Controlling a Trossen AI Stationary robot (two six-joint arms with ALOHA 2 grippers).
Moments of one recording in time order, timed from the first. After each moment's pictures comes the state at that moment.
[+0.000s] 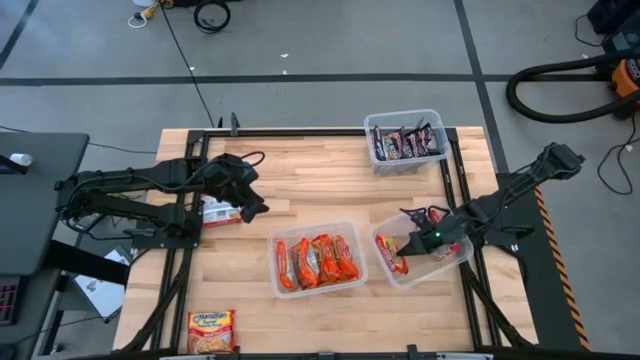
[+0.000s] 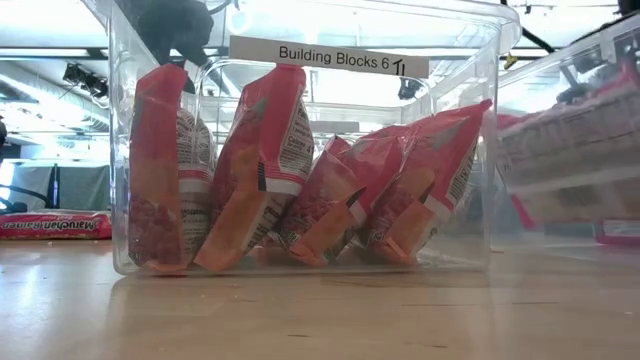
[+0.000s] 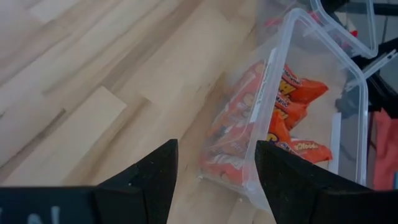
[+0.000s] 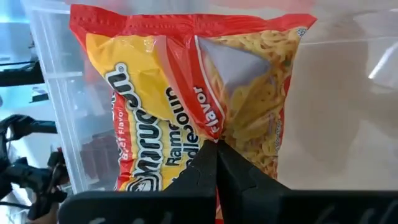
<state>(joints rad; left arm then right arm) 0.16 1.00 0.88 -0.65 0.14 -0.63 0.49 0.67 0.11 0.03 0.14 1.66</state>
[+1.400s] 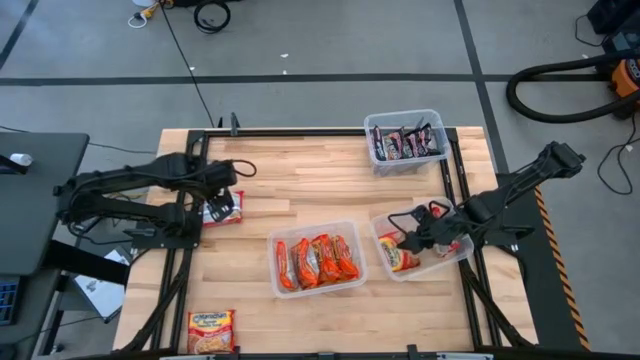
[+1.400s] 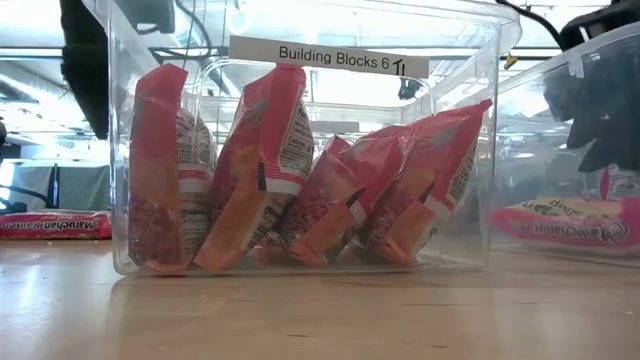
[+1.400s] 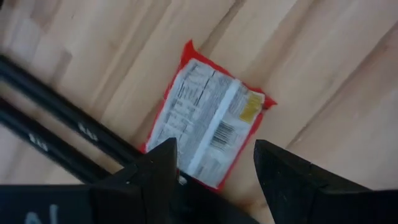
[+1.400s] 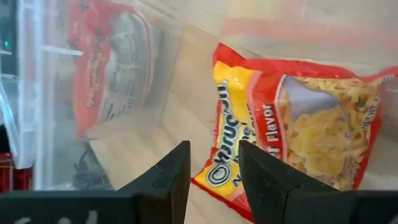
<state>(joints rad) 0.25 1.00 0.89 -1.30 -0.19 -0.34 0.49 0.75 0.34 -0.38 0.24 1.51</state>
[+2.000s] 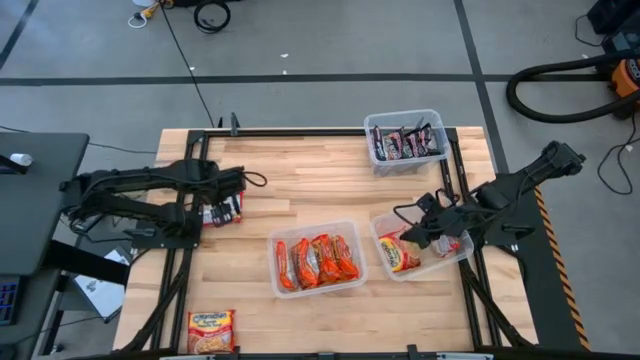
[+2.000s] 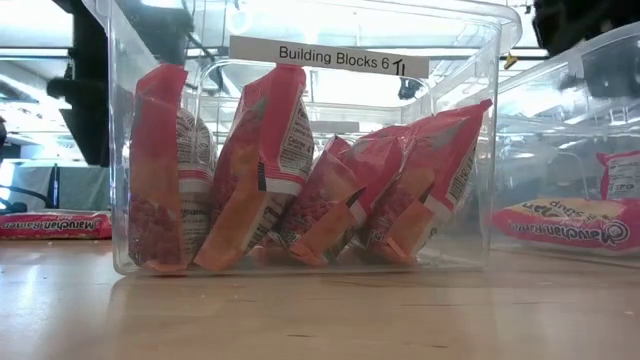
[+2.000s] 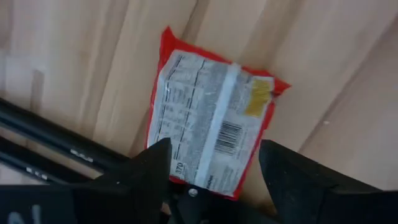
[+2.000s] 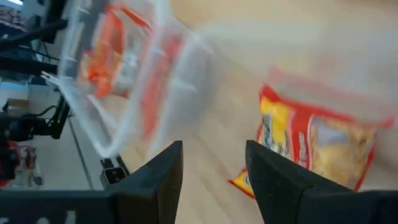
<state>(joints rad) 0.26 1.10 0.79 -1.19 -0.18 -0.13 0.49 0.75 0.65 -0.67 0.29 1.37</state>
